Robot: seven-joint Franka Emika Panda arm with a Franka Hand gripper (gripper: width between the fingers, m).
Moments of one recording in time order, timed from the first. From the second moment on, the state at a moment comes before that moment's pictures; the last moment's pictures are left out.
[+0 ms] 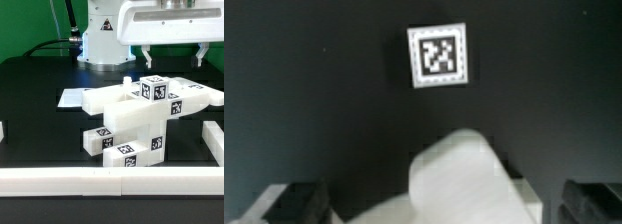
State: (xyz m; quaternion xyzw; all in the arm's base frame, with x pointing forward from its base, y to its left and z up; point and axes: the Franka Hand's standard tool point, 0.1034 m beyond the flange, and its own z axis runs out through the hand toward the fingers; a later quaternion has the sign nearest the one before) arm 0.460 0.099 0.101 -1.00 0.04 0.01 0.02
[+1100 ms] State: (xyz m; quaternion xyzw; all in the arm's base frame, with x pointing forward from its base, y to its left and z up) arm 0.499 0.094 0.081 -1.00 0.04 -0.01 0.01
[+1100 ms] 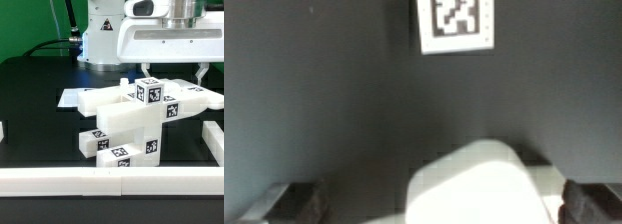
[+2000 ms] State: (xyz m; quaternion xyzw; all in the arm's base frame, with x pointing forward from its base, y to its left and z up) arm 0.520 0.097 0.096 -1.00 0.04 -0.03 0.01
